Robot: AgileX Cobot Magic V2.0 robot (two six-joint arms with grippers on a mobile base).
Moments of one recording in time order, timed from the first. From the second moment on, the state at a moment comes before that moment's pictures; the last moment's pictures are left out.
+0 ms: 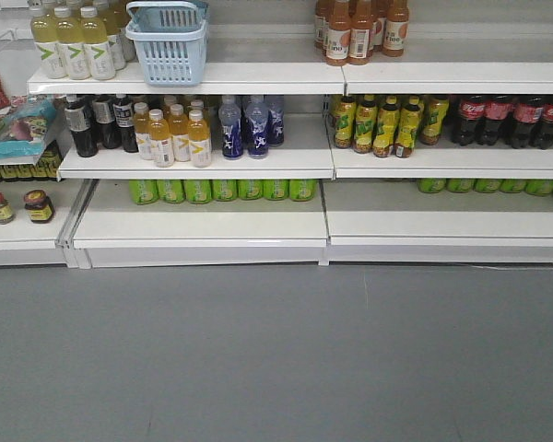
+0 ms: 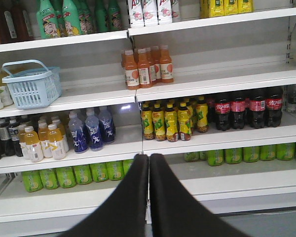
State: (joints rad) left arm 0.06 -0.01 0.04 0.00 0.06 0.11; right arm -0.03 -0.01 0.03 -0.09 0.06 0.21
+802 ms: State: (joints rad) left arm 0.02 -0.01 0.04 0.00 0.06 0.11; right arm -0.03 -0.01 0.03 -0.09 0.06 0.21
